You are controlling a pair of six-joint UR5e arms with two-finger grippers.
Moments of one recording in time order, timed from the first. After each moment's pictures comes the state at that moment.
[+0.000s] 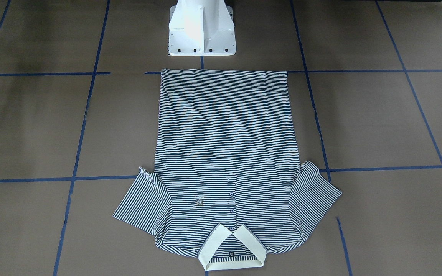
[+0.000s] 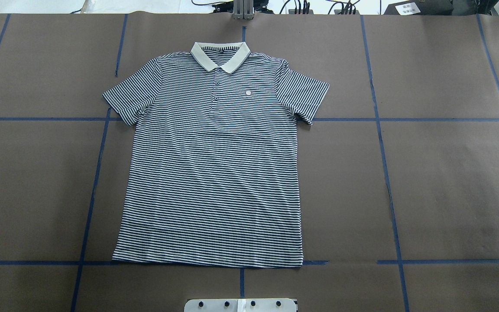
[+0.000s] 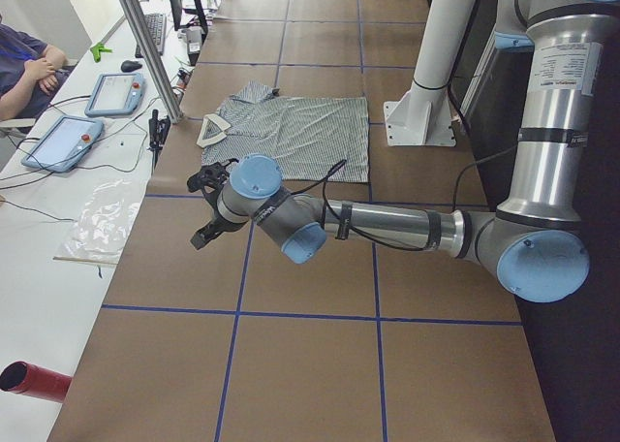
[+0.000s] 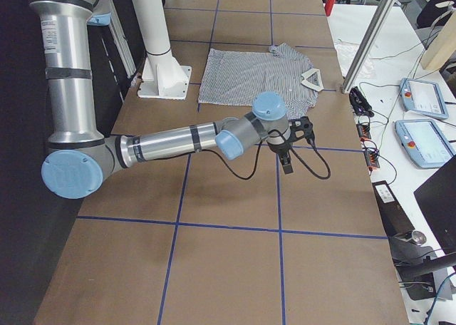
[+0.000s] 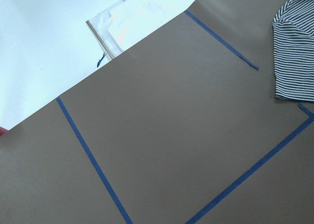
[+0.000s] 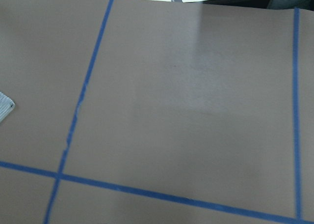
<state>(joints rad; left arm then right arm) -1.53 -1.64 -1.59 -2.28 -2.37 0.09 1.33 -1.46 1.73 -1.10 2.28 0.56</state>
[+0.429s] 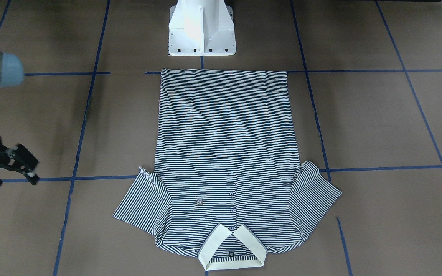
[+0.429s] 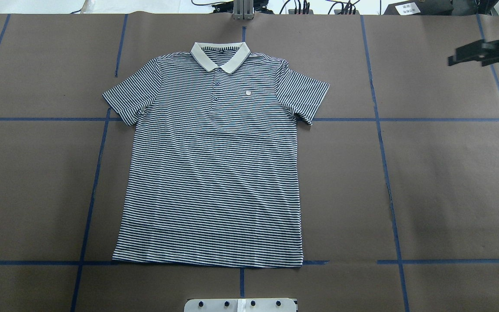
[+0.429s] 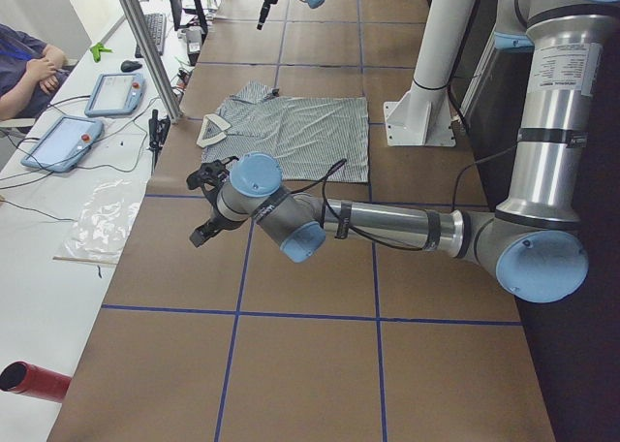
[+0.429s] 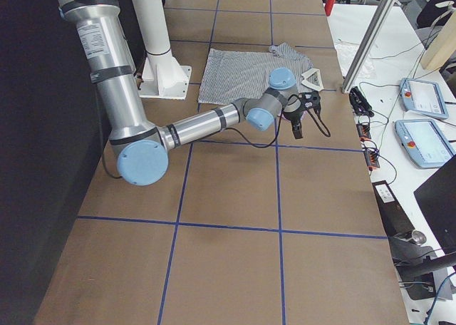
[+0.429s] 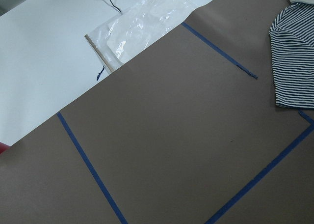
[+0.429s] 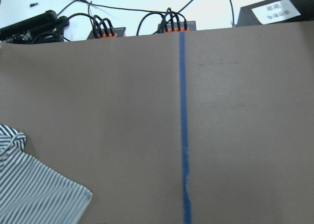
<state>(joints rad) -1.53 -1.64 -1.59 -2.28 -2.37 0.09 1.00 -1.19 1.55 -0.99 1.90 0.99</state>
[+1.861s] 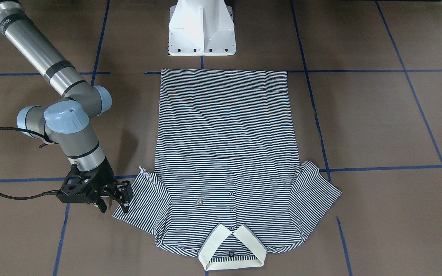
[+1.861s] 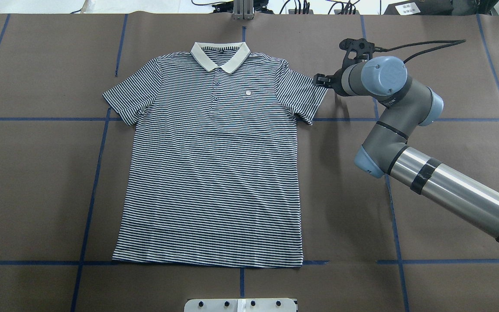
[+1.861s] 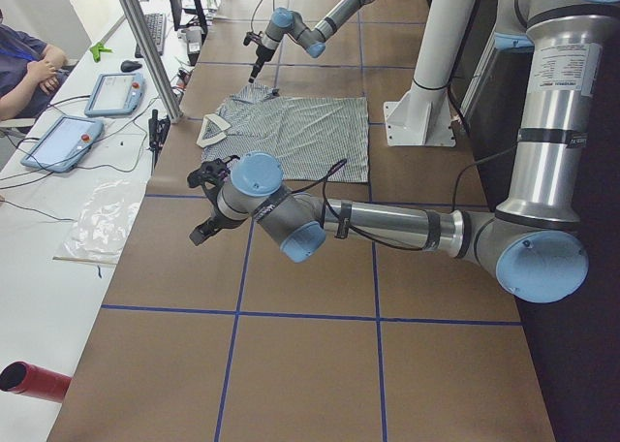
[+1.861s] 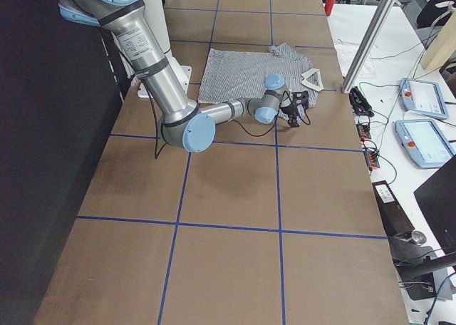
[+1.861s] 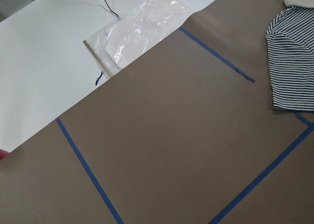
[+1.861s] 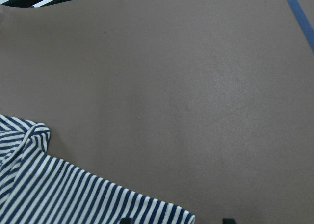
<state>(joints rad) -1.53 -1.64 -1.60 -2.29 -2.37 0.09 0.77 -0.96 1.15 -0.76 1.67 1.21</state>
